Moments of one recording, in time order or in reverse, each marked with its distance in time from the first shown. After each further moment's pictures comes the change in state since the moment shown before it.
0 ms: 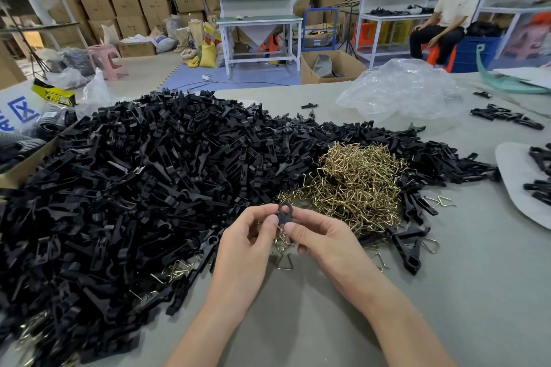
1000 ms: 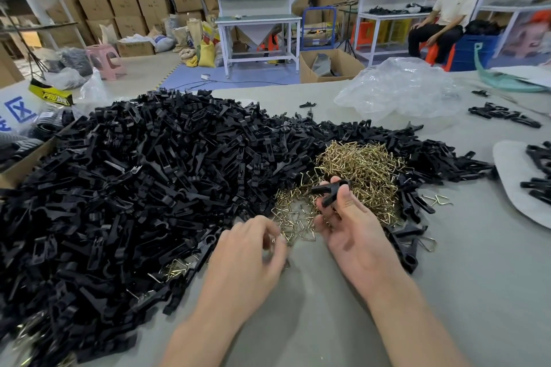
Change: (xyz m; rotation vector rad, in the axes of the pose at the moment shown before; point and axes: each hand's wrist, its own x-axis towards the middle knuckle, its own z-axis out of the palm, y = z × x) left_hand -0.006 -0.005 -0.006 0.782 -0.108 0.279; right_hand -0.004 -0.025 -0.017 0.607 0.236 0.034
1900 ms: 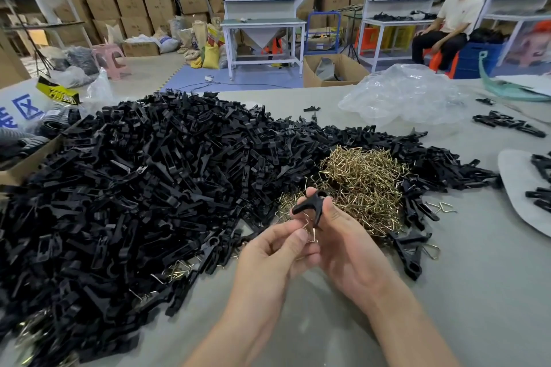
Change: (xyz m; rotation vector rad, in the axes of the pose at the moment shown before) left_hand 0.002 0.042 0.011 -1.605 0.024 -0.616; right_hand -0.001 0.011 0.004 -0.094 -0.178 0.141
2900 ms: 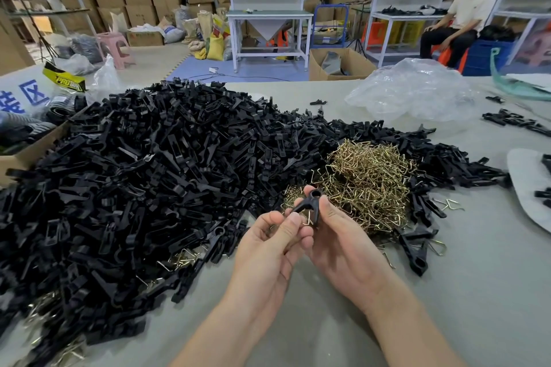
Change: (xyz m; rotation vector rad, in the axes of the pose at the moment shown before) left_hand 0.000 0.009 -0.007 -0.209 0.017 -0.062; right_hand 0.000 0.010 0.012 0.145 -0.038 0.076
